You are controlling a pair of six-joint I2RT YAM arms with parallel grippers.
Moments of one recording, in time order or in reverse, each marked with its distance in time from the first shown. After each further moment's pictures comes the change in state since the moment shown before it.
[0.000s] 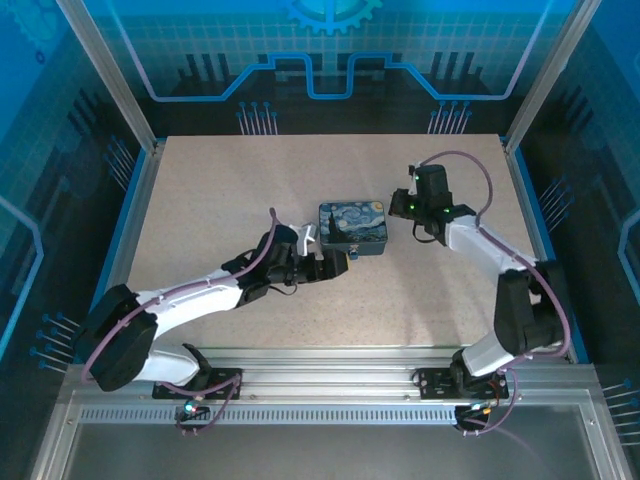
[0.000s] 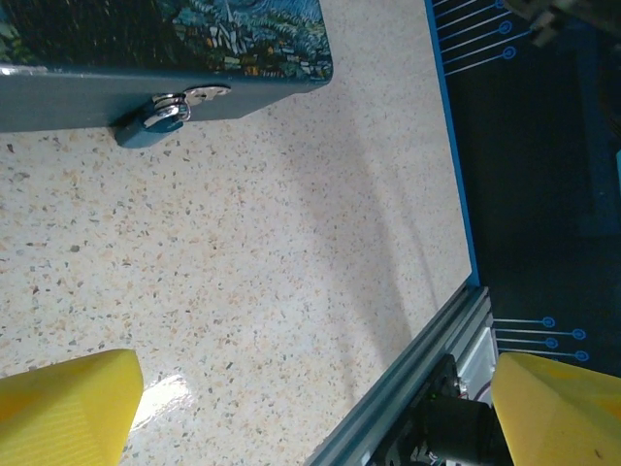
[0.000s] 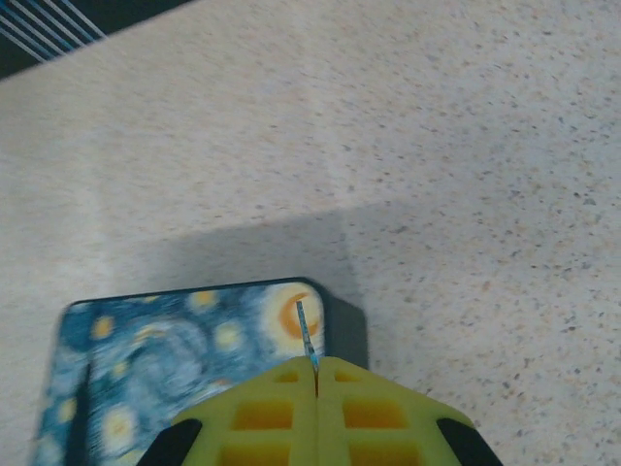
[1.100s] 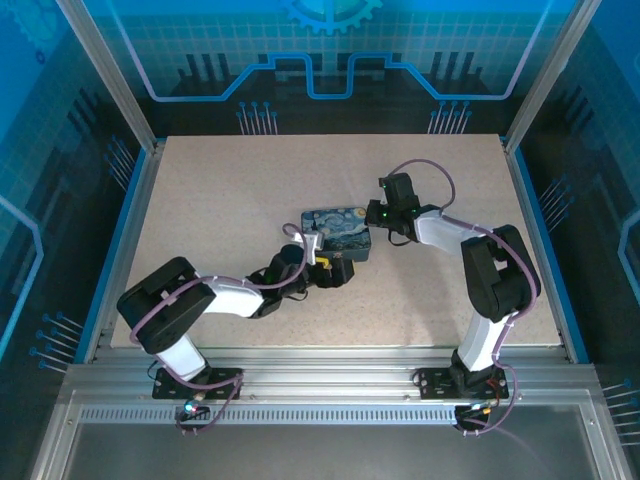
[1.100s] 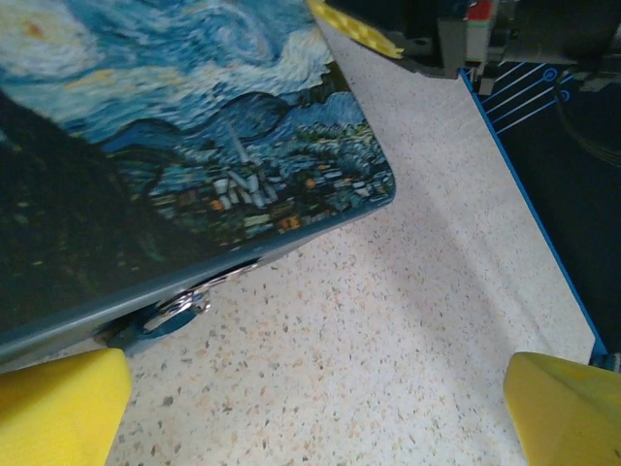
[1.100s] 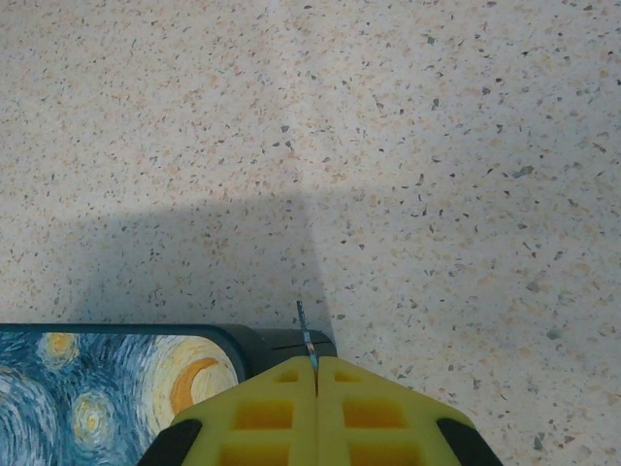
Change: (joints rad) left arm -0.053 0.284 -0.136 0.563 -0.257 0.176; right arm 0.113 0.228 0.042 0.095 -0.004 0.022
